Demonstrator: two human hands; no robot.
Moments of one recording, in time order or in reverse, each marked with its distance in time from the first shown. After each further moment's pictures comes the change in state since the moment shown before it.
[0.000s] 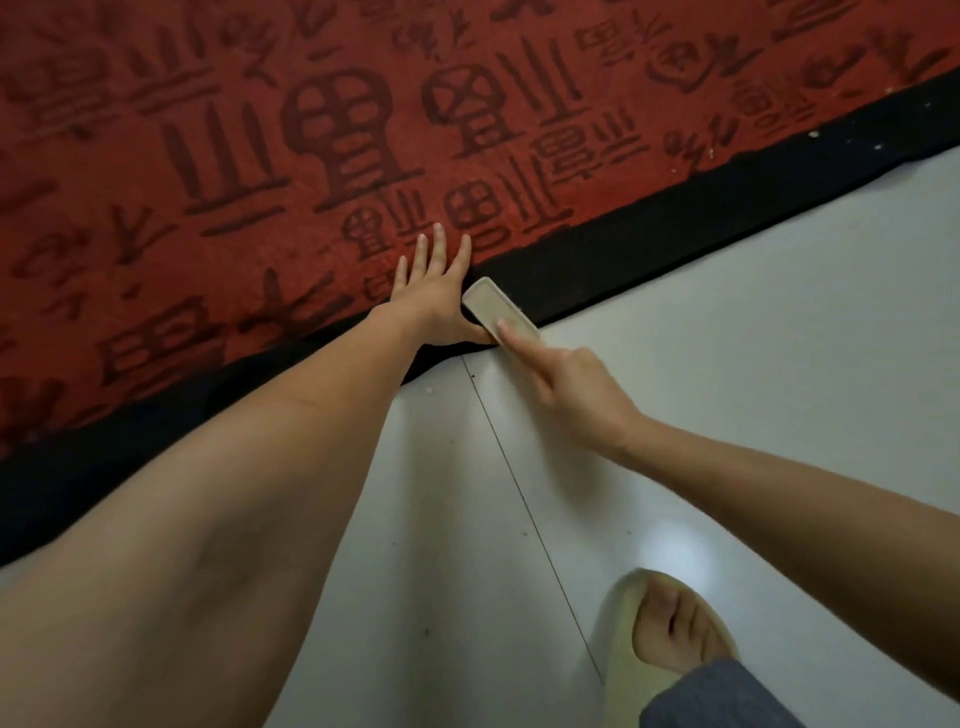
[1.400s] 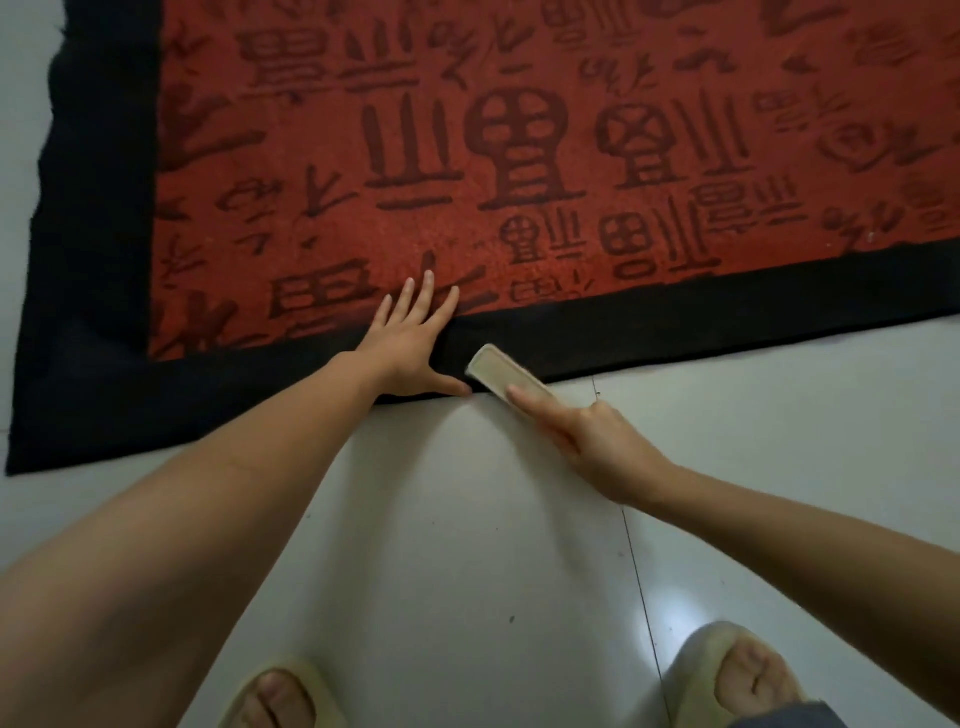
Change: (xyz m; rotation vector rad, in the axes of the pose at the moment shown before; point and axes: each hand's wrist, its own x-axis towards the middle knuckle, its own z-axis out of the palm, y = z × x) left_hand -0.103 -0.154 0.018 0.003 0.028 -0.091; right_hand 0.003 -0.075 0.048 -0.084 -0.309 -0.231
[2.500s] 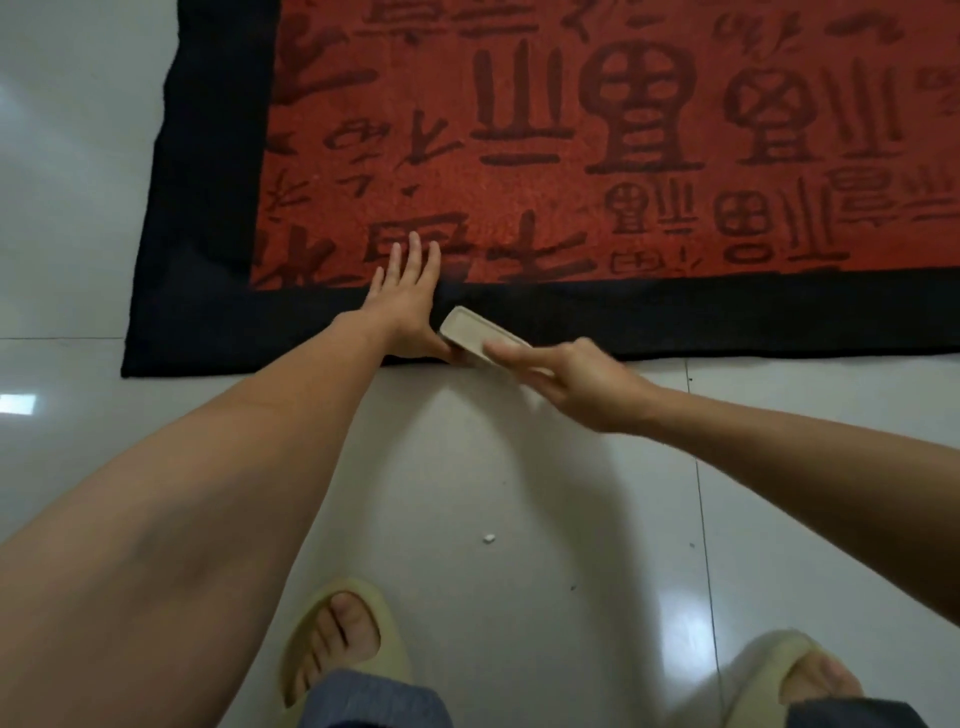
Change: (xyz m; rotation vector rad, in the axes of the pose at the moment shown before) left_hand -0.048 -0.073 0.000 -0.171 0.004 -0.248; right_hand 0.068 -0.076 0.017 -0.002 -0.155 -0.289
